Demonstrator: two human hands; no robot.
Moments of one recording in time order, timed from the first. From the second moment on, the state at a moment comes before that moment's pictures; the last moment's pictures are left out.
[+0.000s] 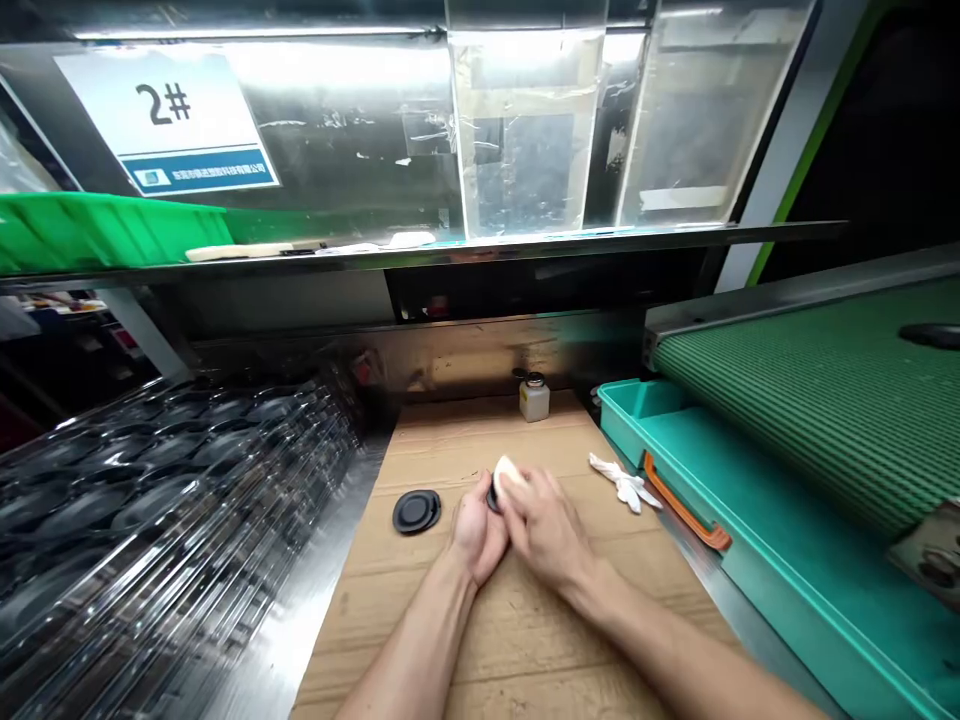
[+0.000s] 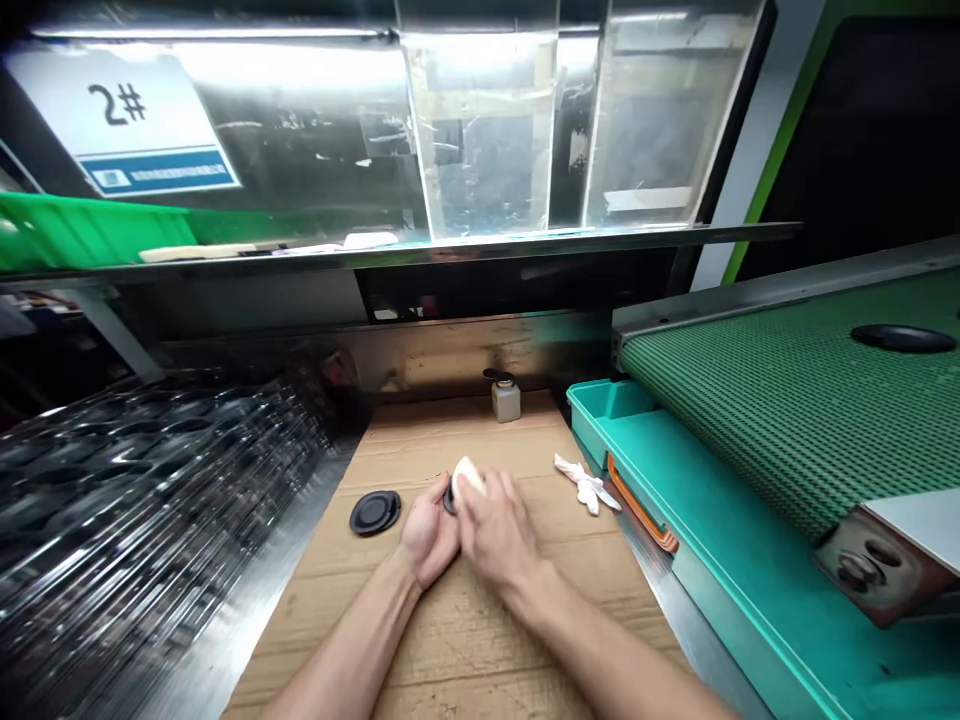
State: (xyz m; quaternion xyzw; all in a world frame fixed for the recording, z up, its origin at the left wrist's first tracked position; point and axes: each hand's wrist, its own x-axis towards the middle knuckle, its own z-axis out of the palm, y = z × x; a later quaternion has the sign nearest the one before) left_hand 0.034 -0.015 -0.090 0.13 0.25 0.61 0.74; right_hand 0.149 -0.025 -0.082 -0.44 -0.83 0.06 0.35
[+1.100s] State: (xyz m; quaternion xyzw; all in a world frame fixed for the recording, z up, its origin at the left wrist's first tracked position) left_hand 0.042 -0.021 -0.089 0.21 0.31 0.62 0.68; right_hand 0.180 0.003 -0.080 -0.37 -0.72 0.47 0.36
